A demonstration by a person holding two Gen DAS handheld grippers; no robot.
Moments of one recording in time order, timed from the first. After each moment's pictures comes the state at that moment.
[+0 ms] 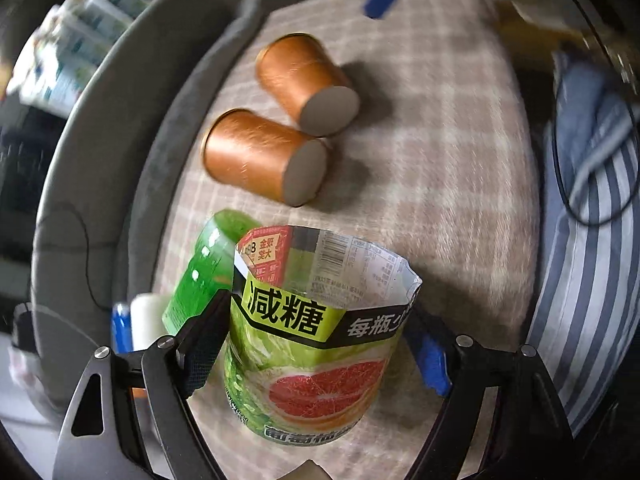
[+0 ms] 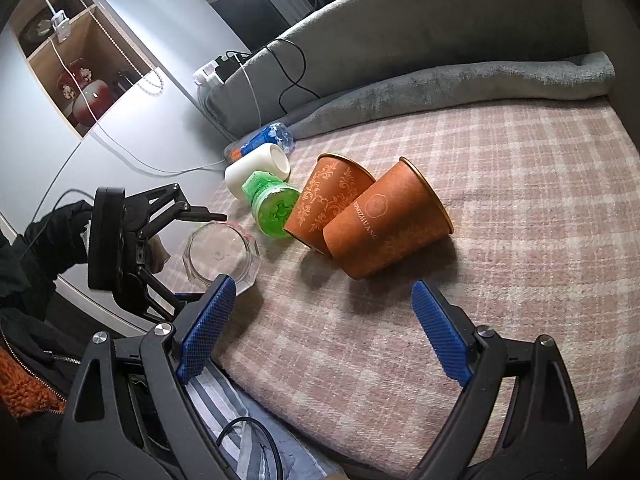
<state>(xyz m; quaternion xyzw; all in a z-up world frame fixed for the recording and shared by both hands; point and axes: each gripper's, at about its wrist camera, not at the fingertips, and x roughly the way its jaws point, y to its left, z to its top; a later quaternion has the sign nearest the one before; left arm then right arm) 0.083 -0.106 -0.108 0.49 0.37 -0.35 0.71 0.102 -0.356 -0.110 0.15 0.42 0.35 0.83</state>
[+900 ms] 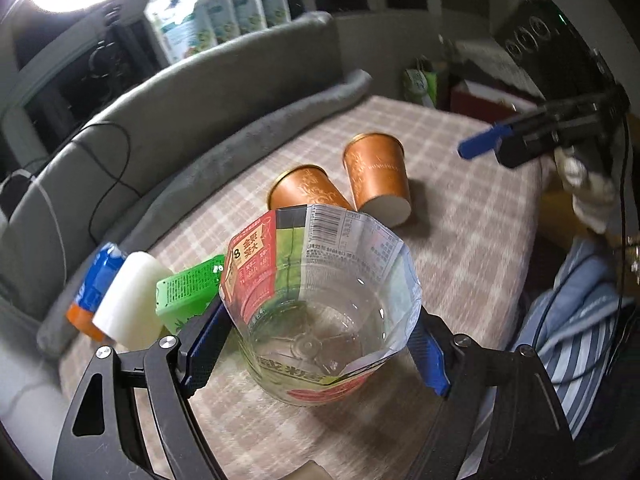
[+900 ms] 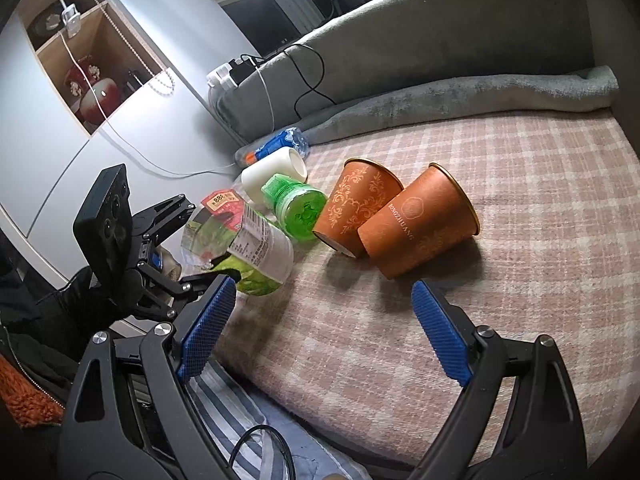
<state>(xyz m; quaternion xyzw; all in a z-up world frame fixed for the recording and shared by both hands) 0.077 -0.078 -0.072 0.22 0.34 -0.31 0.86 0.085 -0.338 -0.098 0.14 0.40 0.35 0.83</state>
